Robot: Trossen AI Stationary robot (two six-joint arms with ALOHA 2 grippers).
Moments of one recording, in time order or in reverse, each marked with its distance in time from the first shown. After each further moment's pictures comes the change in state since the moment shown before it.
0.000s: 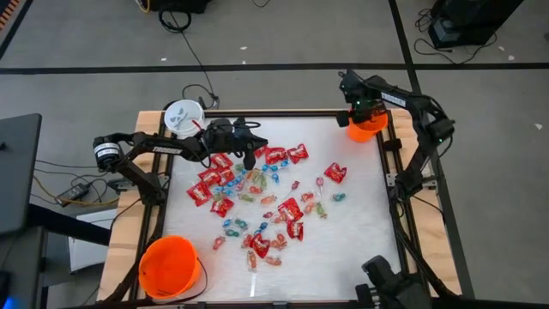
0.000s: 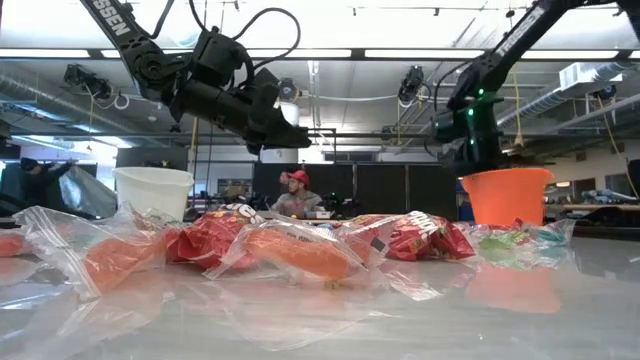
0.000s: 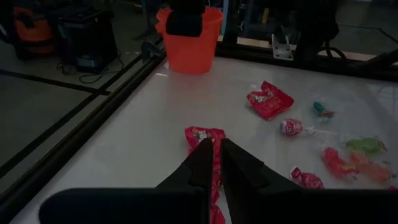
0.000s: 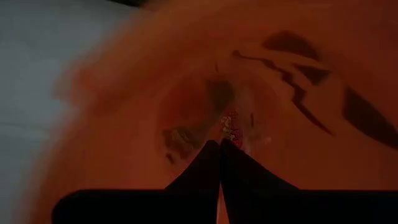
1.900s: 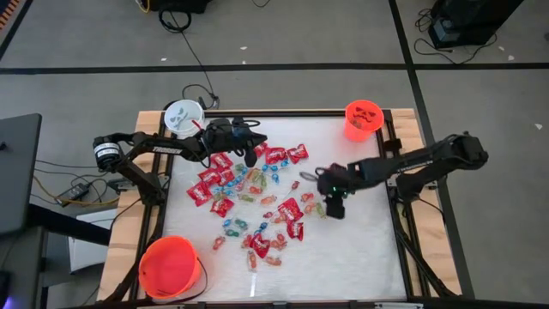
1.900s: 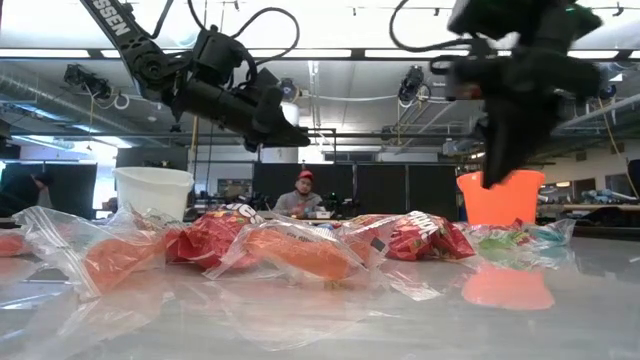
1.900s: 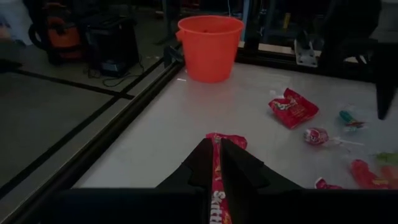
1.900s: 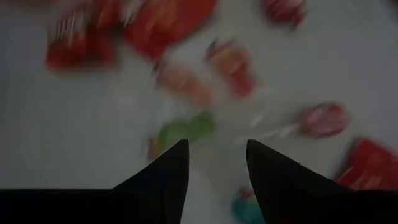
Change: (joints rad) left arm 0.000 0.000 0.000 0.034 -0.087 0.000; right arm 1.160 -0.437 -0.466 0.396 -0.153 -0.055
